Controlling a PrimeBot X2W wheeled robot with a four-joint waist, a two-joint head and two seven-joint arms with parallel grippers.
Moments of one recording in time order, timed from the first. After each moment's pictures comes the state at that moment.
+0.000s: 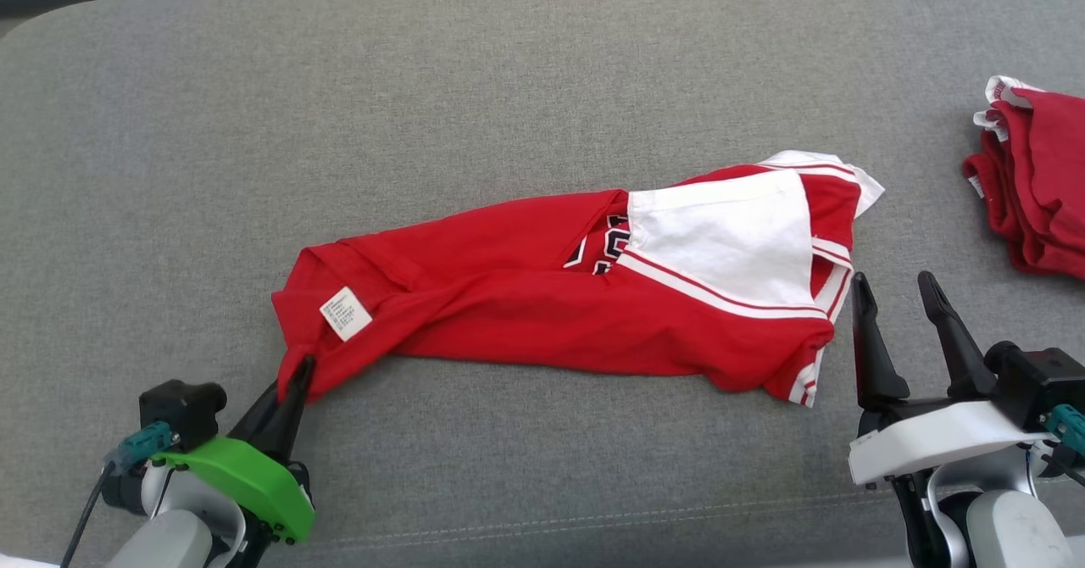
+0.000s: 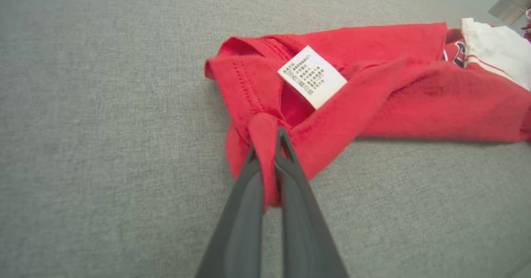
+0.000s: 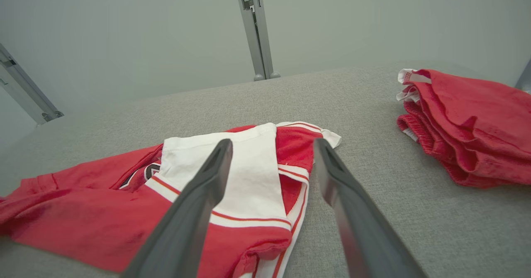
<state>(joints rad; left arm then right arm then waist) -0.31 0.46 -0.60 0.48 -0.78 -0.12 -0.24 -0.03 -0.06 -0.04 -0.05 0.23 0.13 -0.10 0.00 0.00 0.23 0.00</state>
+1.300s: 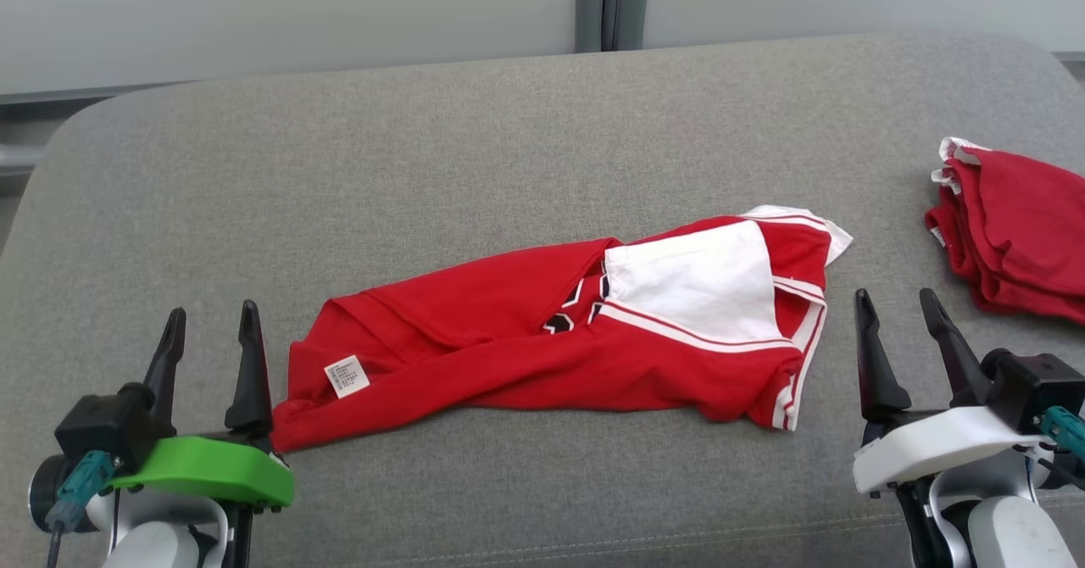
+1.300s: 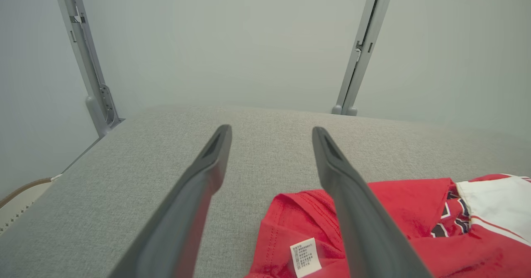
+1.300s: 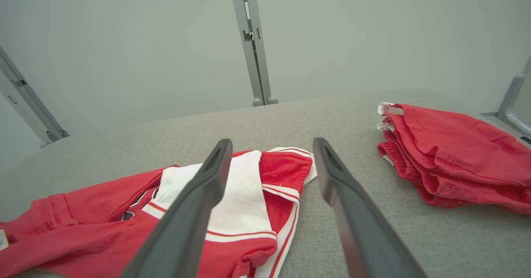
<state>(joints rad) -0.15 0.42 -0.35 0.13 -0.65 0.21 -0.26 -0.03 -0.06 -0.06 0.00 0.23 0.13 -0.09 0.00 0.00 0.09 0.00</state>
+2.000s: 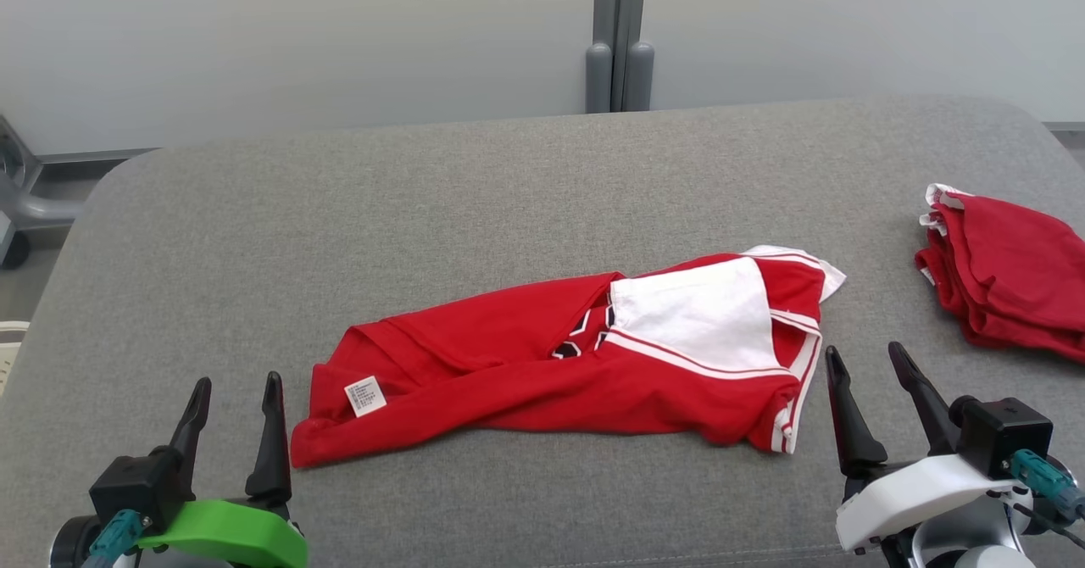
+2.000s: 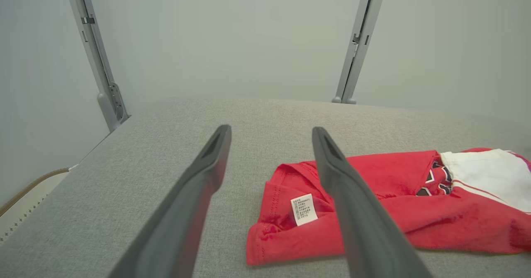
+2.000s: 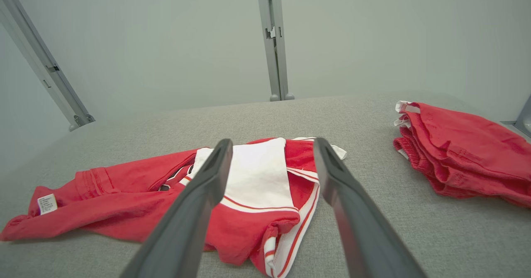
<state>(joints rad) -0.02 0.42 -0.37 0.11 -0.62 0.21 -0.26 0.08 -0.07 0.01 -0.04 0.21 0.13 -0.05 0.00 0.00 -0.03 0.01</state>
